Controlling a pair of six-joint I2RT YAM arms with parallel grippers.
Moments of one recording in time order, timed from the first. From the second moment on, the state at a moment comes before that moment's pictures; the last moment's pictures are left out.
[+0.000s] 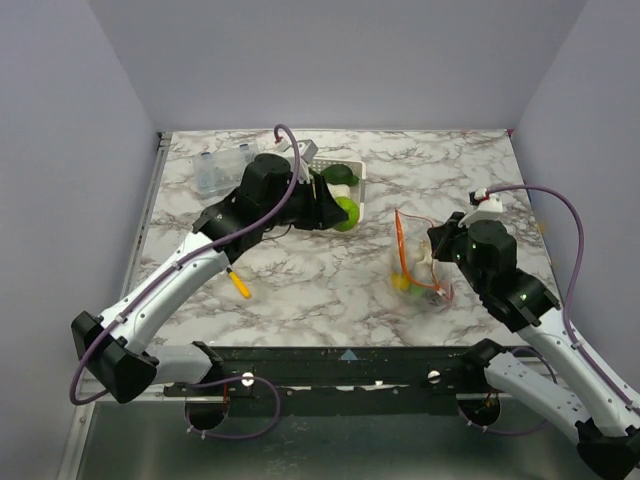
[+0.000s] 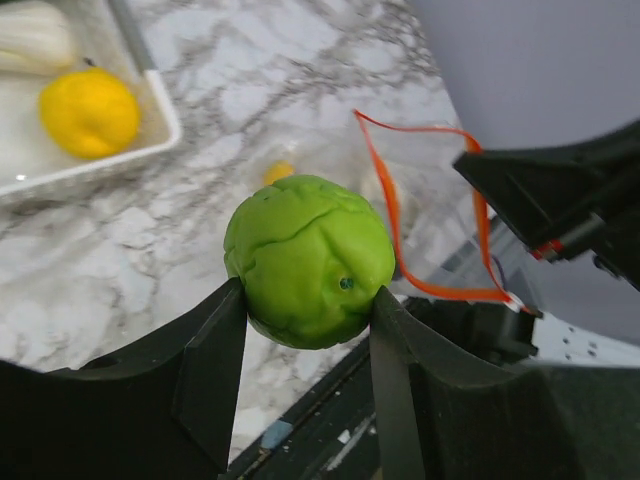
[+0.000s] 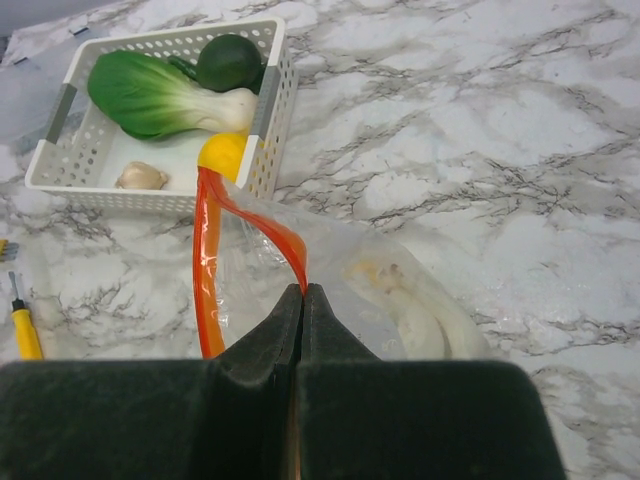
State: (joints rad) left arm -0.62 1.30 1.34 -0.51 0.21 -0.58; right arm 0.56 0.72 0.79 -0.43 0.35 0.43
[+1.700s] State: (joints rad) left arm -0.99 1.43 1.40 -0.44 0.16 -0.68; right arm 0.56 0.61 0.79 -0.44 0.30 0.43
